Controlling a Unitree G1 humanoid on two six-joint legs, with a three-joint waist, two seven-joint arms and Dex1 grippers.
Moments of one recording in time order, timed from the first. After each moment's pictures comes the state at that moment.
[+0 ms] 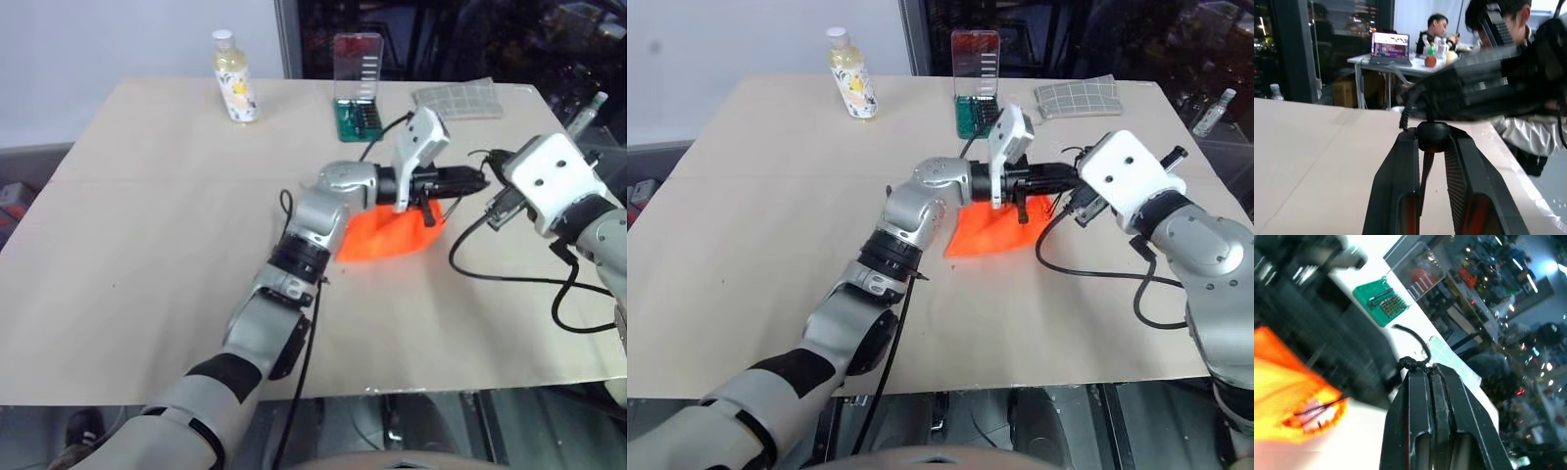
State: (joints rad) left arm -1.04 0.00 -0.21 0.54 -0.25 0.30 -1.03; right arm -0.40 -0.78 -0.09 -0.77 0.06 0.86 0.45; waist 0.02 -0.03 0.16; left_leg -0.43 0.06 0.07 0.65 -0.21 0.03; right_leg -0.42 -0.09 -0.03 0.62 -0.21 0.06
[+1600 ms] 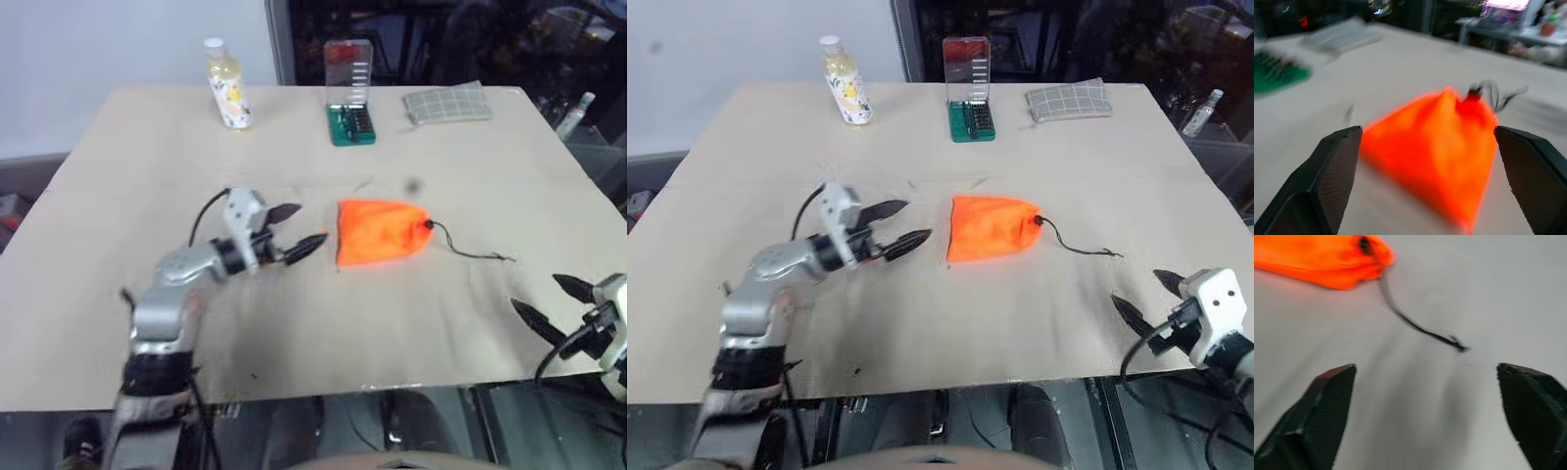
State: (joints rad) left arm -0.24 0.50 0.17 -0.17 -0.38 0.46 -0.93; right arm 0.43 -0.57 -0.60 -0.60 0.46 0.49 0.83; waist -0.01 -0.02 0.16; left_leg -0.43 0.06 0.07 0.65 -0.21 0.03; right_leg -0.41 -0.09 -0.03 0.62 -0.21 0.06
